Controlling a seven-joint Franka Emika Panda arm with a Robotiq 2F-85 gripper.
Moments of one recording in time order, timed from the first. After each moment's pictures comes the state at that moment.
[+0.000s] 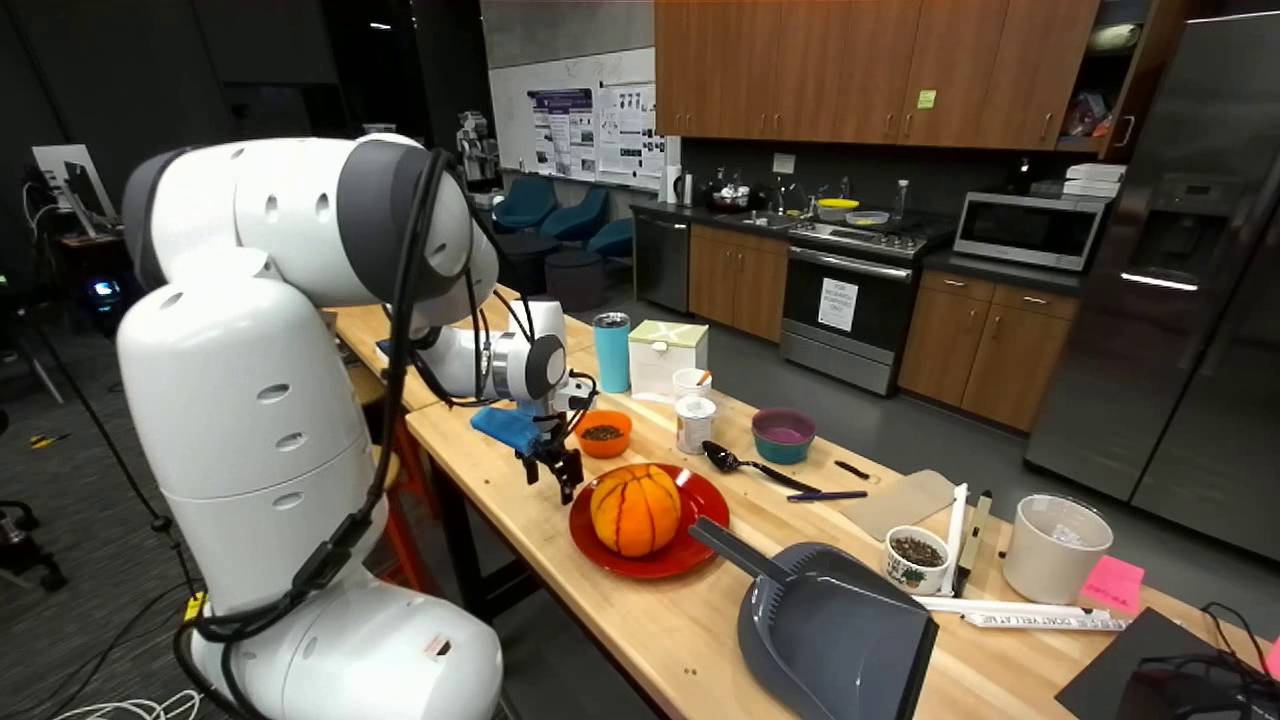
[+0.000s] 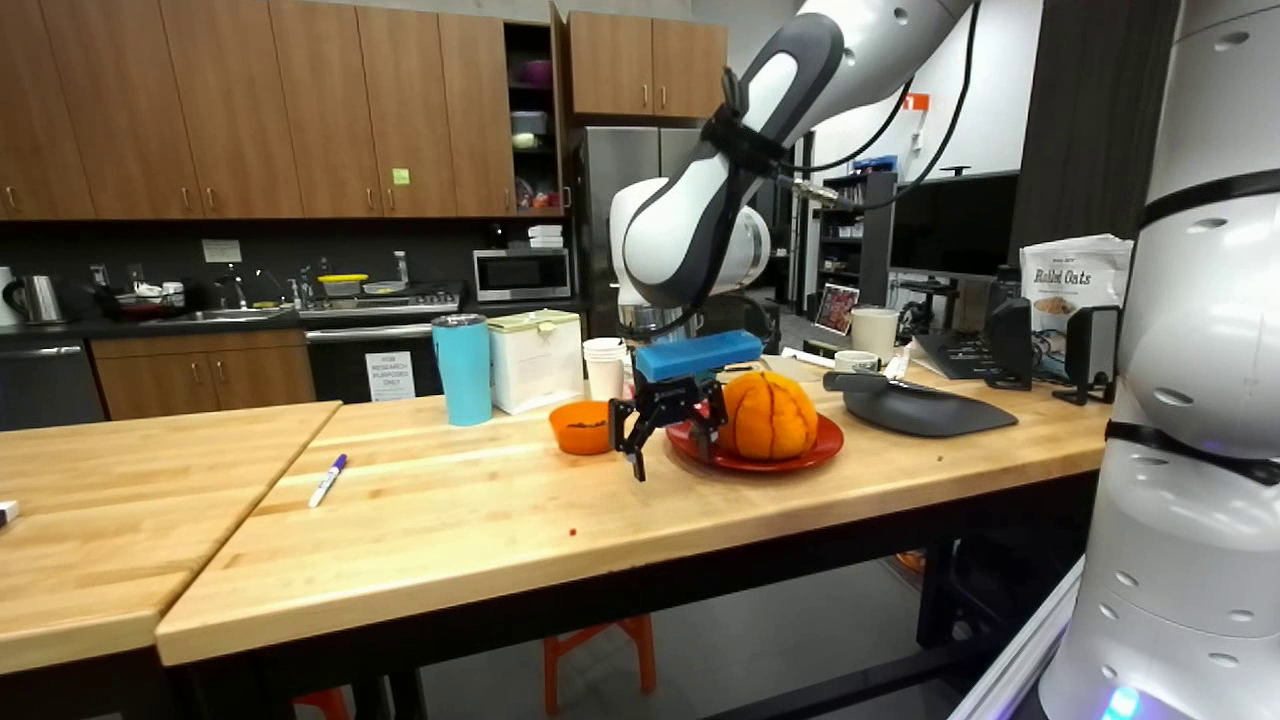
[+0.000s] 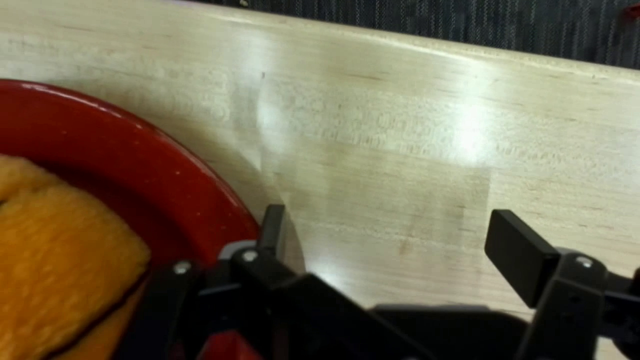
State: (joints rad) arm 0.13 0.01 0.18 -2.45 0.01 2.37 0.56
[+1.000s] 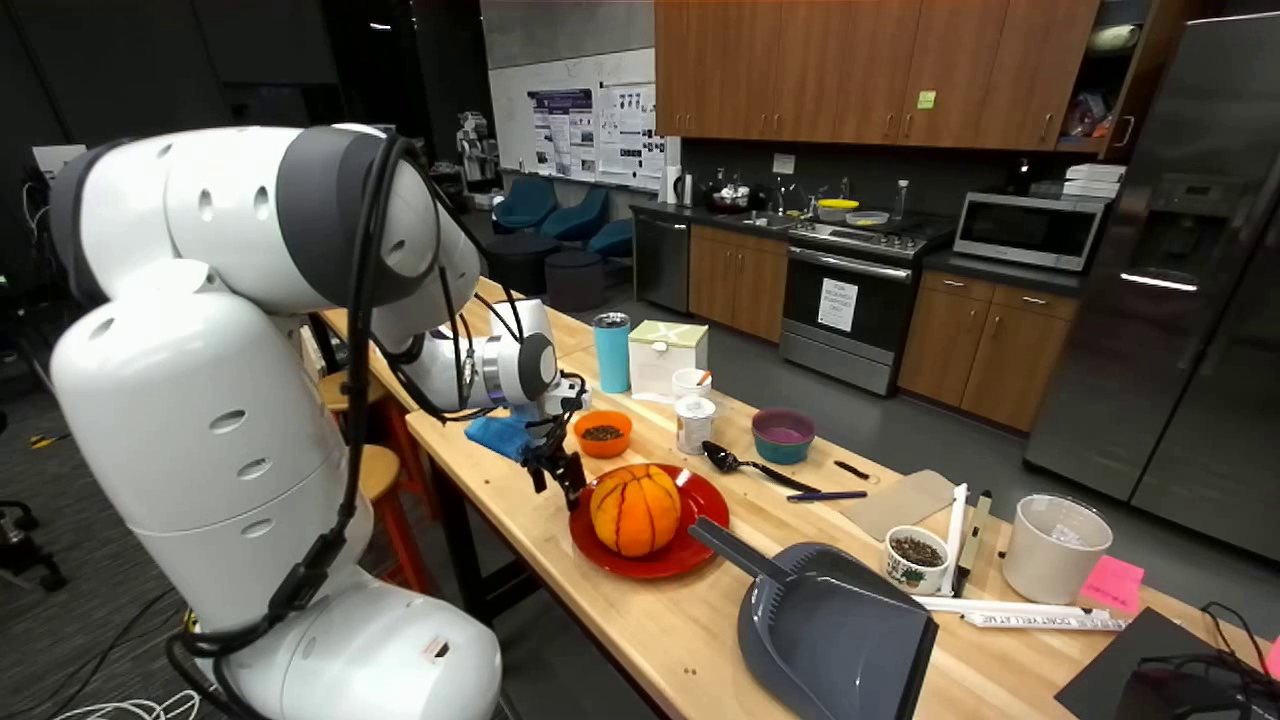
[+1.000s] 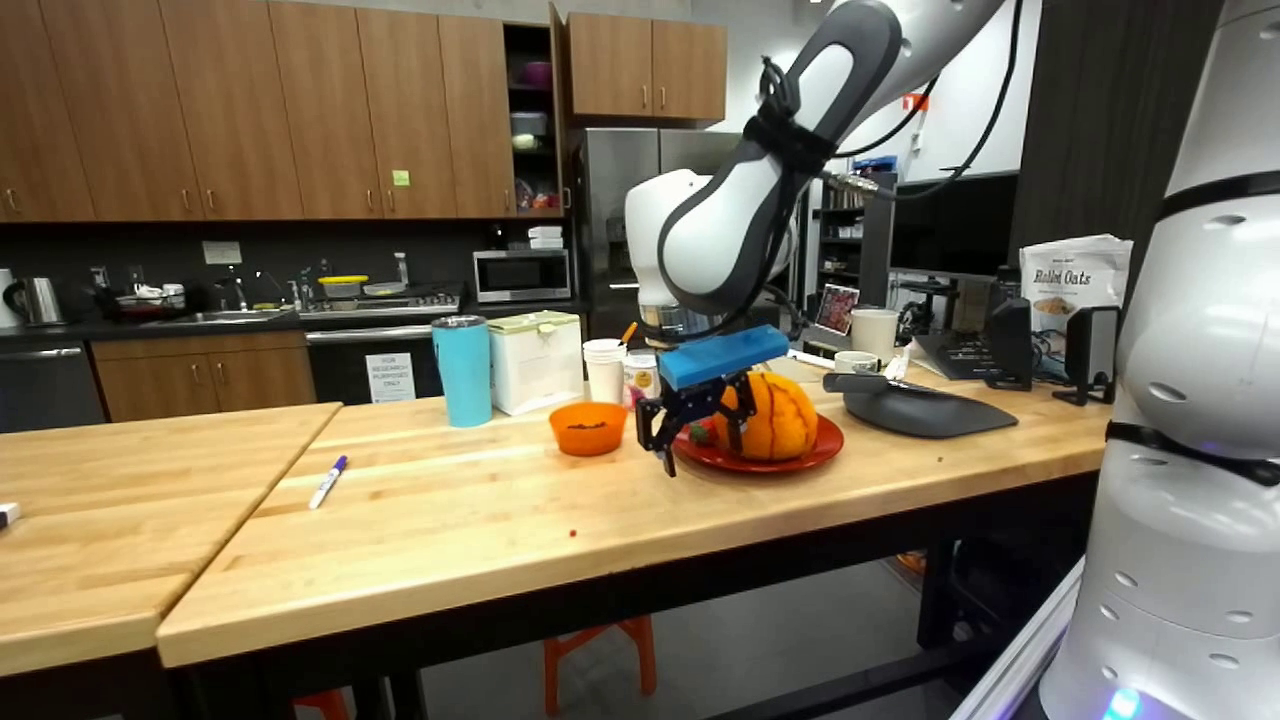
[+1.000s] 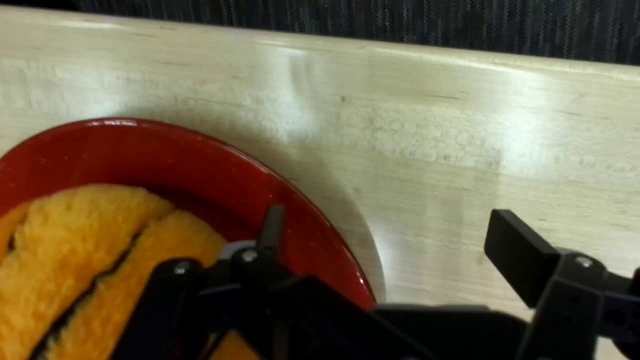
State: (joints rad) arm 0.12 -0.09 0.19 -2.55 -0.14 2.37 0.72
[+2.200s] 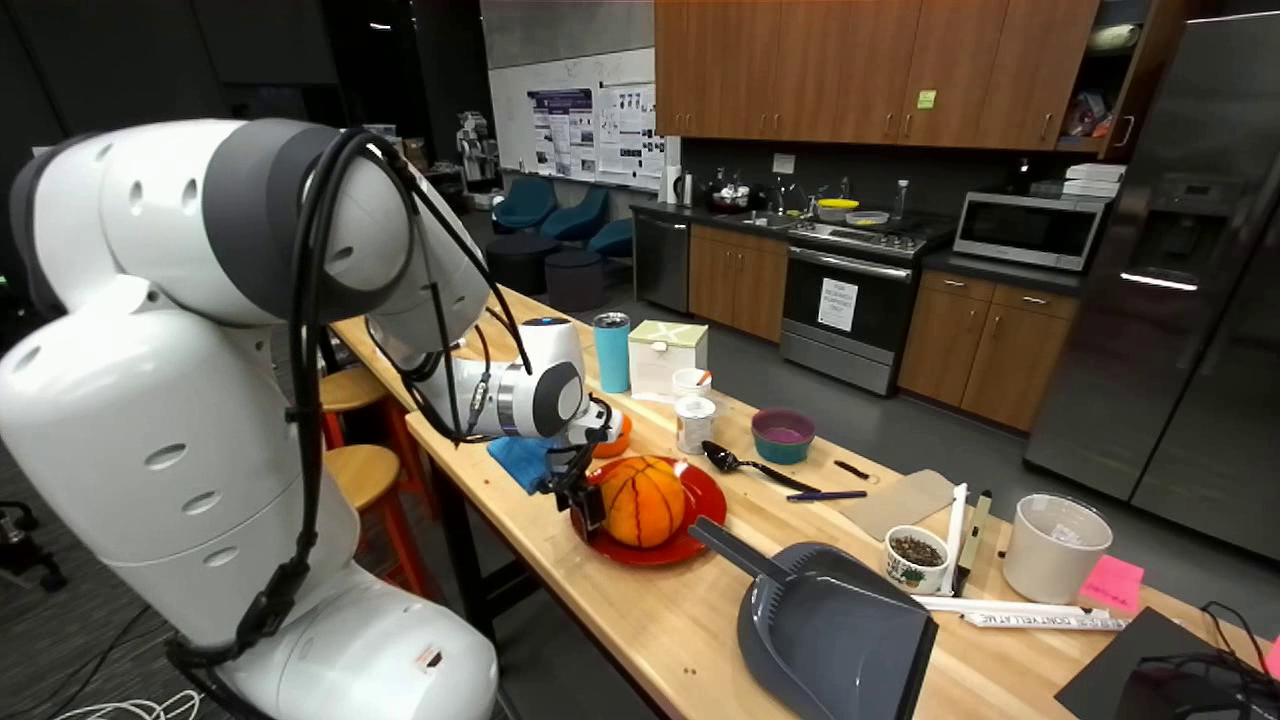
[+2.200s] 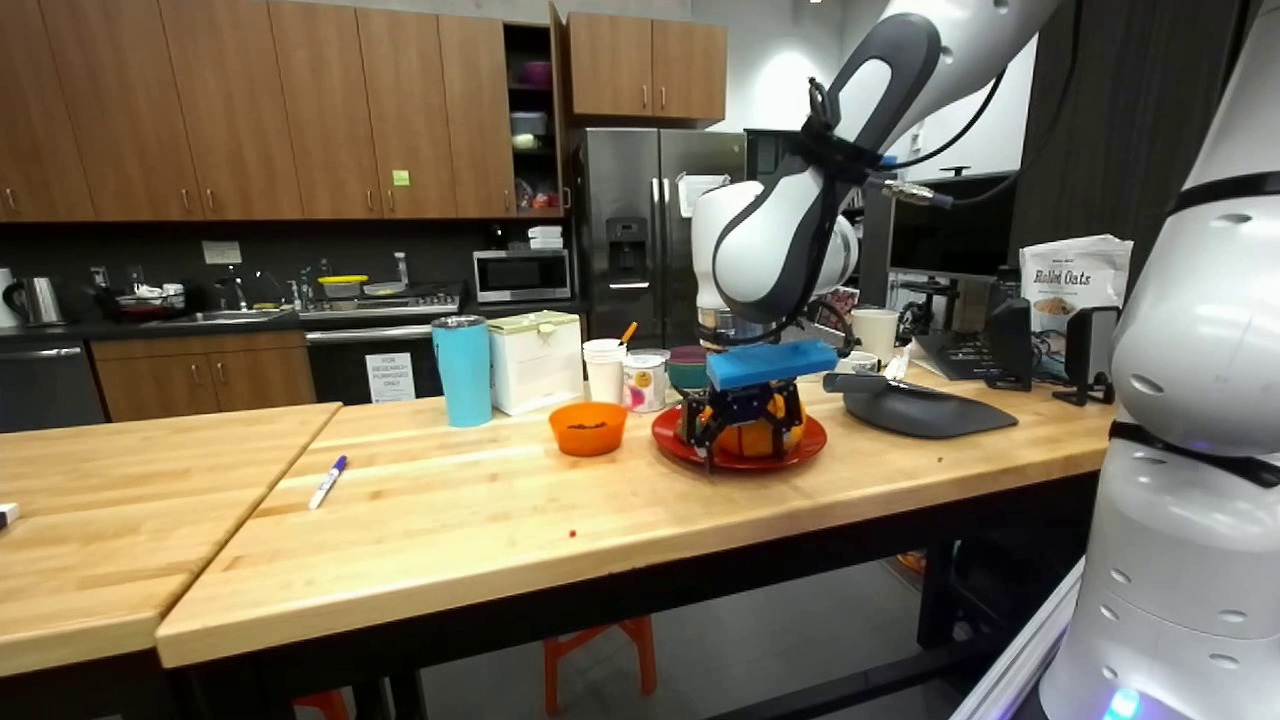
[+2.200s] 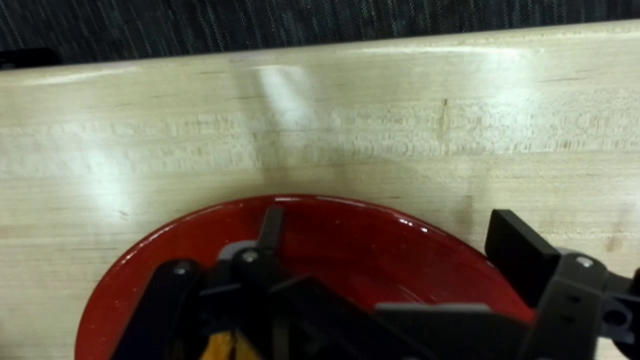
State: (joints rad) arm 0.05 -0.18 0.12 -2.70 -0.07 2.50 0.70
